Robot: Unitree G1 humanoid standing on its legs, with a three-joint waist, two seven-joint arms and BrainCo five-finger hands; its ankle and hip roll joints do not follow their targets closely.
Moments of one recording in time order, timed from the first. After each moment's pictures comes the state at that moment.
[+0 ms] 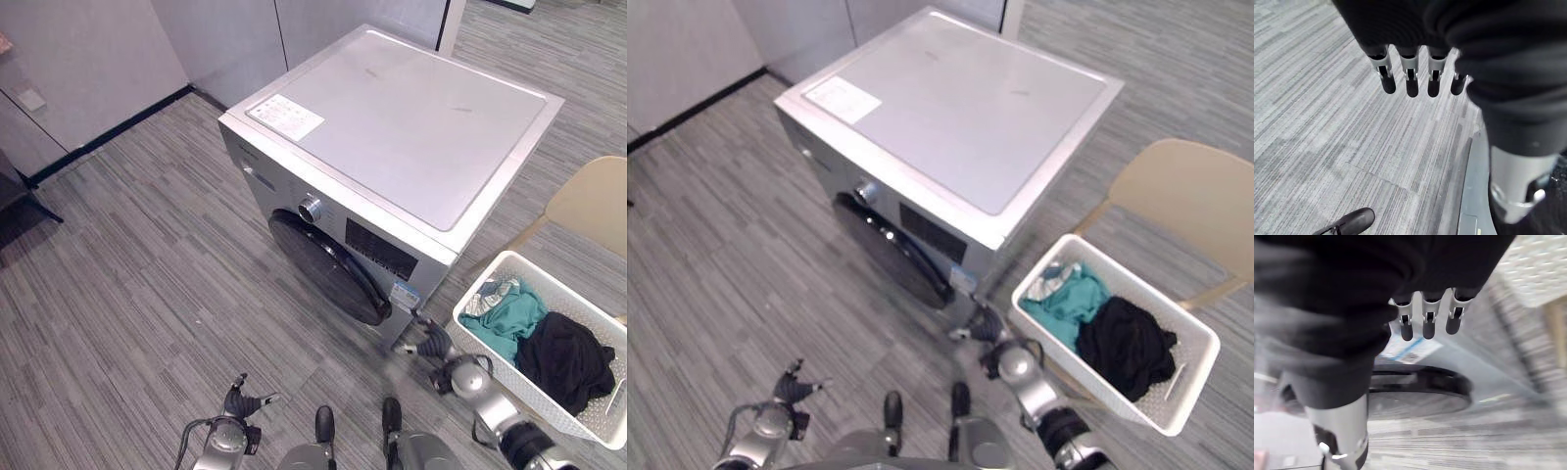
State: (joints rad) left arm 0.04 0.30 -0.23 0.86 -0.06 -0.03 0.16; right arm -0.21 -0.32 0.44 0.50 -0.04 -0.03 -0.12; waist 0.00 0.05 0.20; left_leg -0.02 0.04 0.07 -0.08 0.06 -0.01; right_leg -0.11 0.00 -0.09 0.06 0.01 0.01
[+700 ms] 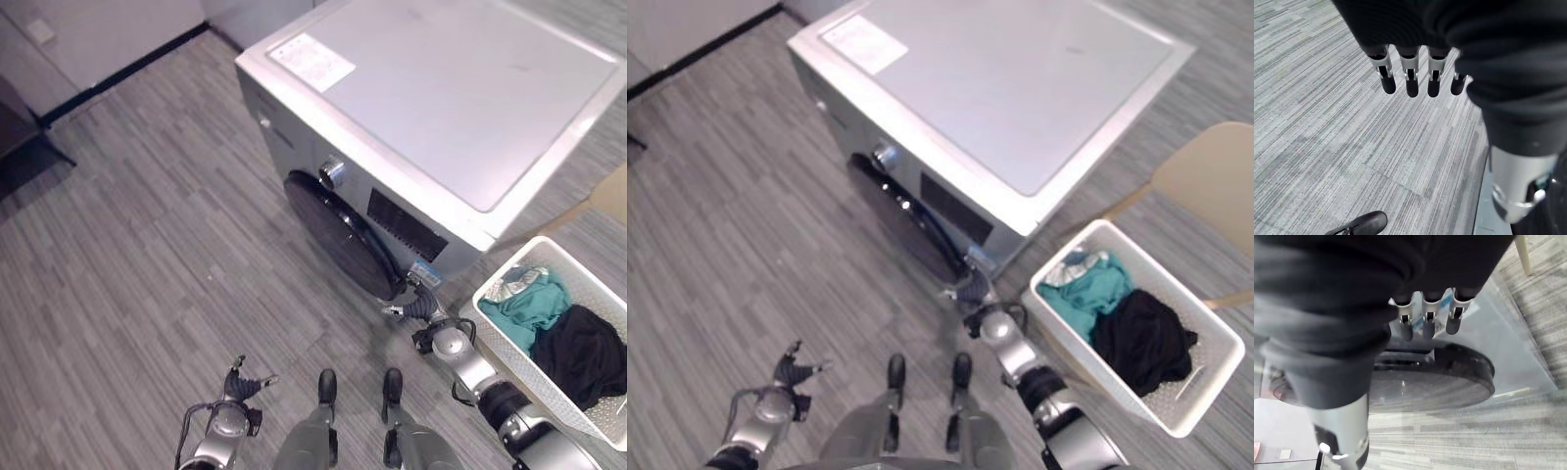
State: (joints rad) left arm -0.06 0.33 -0.26 0.83 -0.08 -0.05 0.22; right arm -0.44 -0.24 0.46 0.68 0.01 -0.03 -0.26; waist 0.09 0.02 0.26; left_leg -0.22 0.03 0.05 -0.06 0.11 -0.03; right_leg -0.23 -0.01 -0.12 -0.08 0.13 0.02
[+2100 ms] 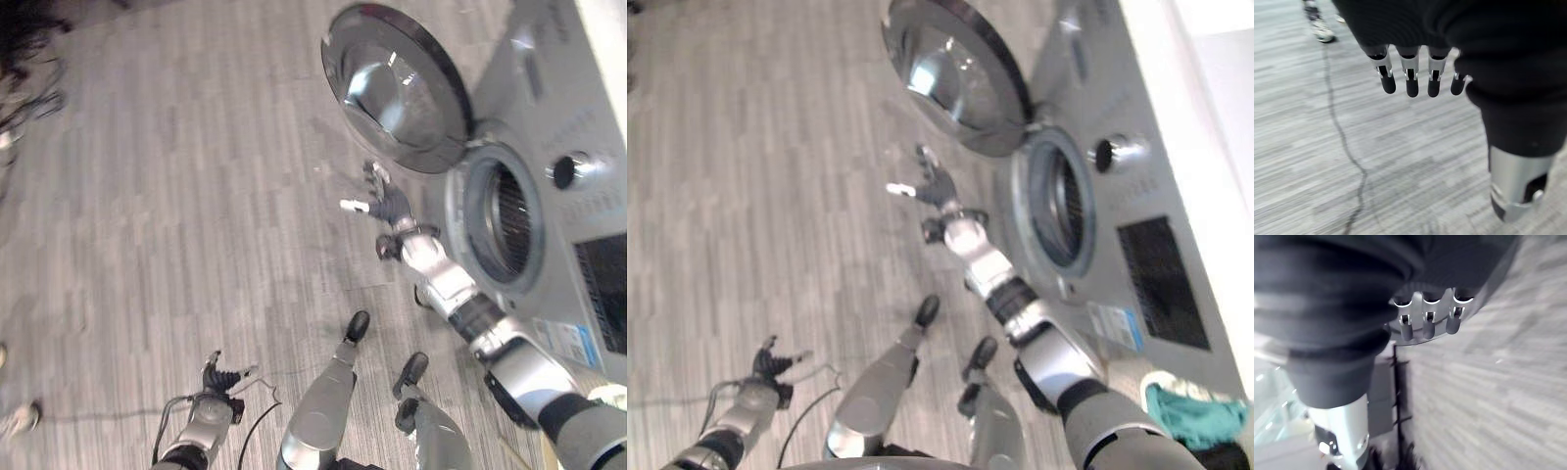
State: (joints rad) left arm -0.14 0.41 -0.31 0.92 -0.22 -0.05 0.27; right arm -0.78 -0.20 0.55 0.60 0.40 -0.08 -0.24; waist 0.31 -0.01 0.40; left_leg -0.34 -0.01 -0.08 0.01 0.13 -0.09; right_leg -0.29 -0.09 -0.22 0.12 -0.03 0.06
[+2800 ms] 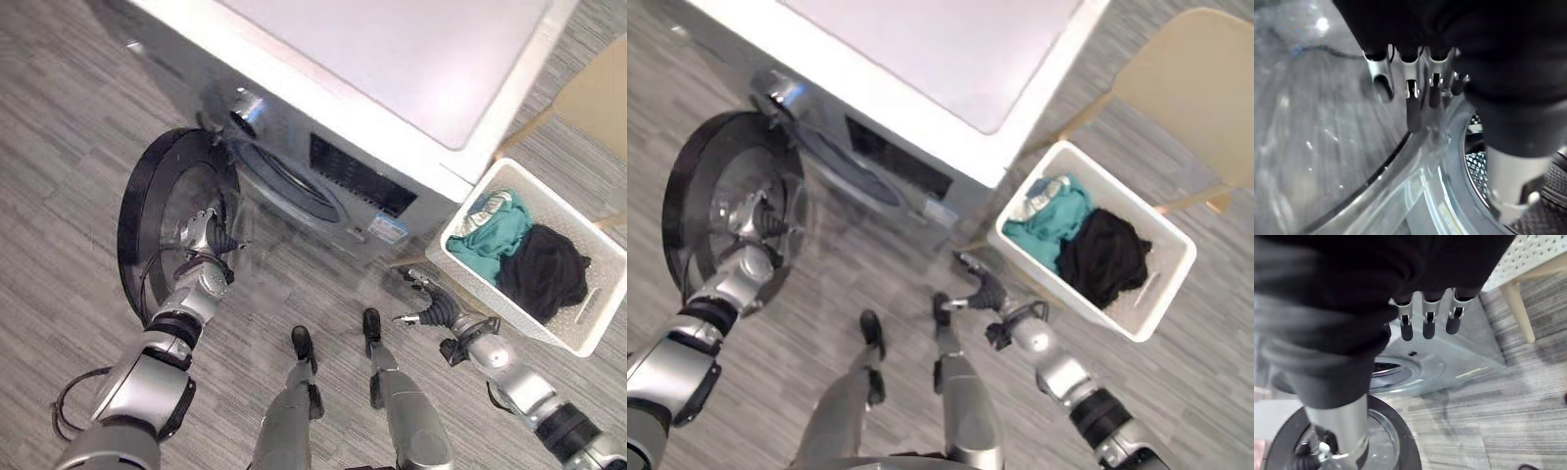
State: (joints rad) left arm -0.70 0.57 -0.40 1.00 0.26 -0.01 0.32; right arm -0.16 -0.59 0.49 0.08 0.14 -0.10 -0.04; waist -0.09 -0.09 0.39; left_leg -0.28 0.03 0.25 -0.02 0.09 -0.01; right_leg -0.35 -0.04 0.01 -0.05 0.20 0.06
